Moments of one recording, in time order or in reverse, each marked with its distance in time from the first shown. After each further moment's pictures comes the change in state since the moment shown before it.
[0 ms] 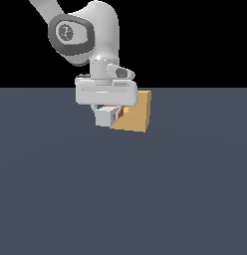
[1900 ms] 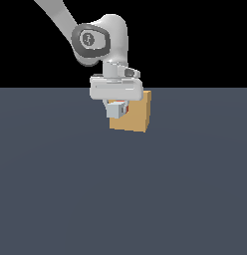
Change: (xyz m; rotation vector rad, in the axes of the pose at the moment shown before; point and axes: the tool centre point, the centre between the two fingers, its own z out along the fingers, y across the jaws) arm 0.080 0.008 -0.007 -0.001 0.001 0.070
